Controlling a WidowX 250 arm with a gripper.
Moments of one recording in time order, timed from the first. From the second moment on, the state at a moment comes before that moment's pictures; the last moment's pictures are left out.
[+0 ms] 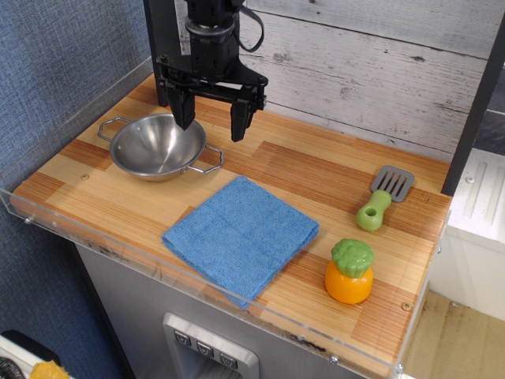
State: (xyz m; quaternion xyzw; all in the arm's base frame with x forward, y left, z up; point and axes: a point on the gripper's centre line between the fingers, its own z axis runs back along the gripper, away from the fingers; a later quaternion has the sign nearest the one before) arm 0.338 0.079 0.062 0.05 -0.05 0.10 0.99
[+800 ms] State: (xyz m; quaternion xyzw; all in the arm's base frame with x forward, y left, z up) arm 0.343 0.096 0.043 0.02 -0.06 0.13 0.99
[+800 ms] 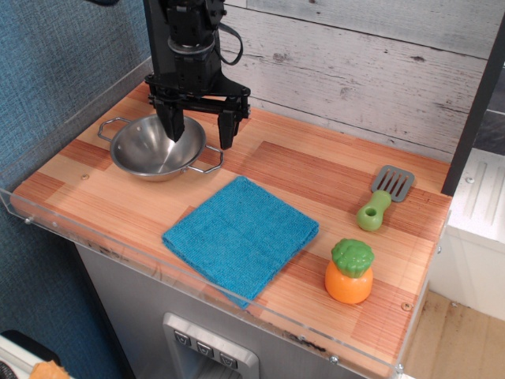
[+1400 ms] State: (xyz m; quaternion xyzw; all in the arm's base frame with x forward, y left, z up) arm 0.344 0.097 0.020 0.02 -0.05 0.14 0.99
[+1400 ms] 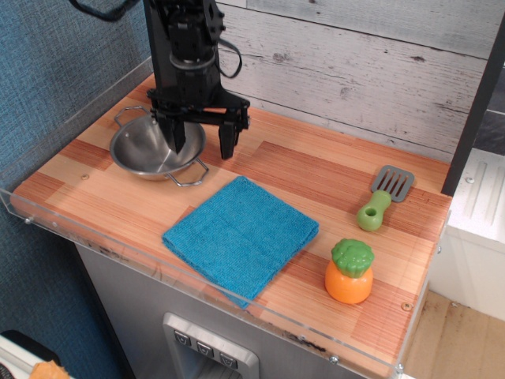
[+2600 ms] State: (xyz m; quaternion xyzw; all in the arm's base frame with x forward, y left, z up) arm 0.330 0.080 0.089 -0.02 -0.10 0.11 0.99
